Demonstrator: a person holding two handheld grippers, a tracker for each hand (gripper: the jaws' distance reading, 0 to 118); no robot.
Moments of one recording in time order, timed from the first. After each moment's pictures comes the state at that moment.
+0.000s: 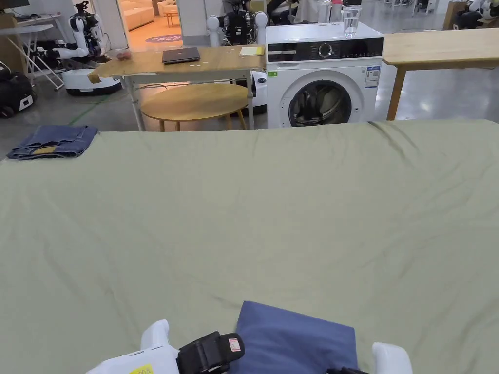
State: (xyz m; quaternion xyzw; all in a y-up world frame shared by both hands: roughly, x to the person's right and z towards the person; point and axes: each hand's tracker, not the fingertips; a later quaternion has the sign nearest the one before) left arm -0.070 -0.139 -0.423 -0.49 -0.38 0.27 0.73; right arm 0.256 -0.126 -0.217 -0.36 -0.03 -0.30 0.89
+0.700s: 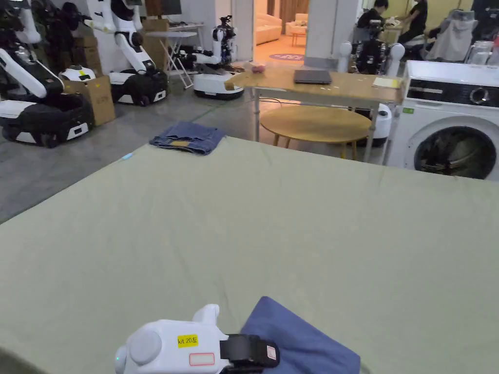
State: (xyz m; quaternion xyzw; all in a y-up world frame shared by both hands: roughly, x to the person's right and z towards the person) left arm -0.200 -0.113 -0.511 -0.48 -0.35 0.30 0.75; right arm 0.208 -0.078 -0.250 -0.33 -0.01 -0.21 0.92
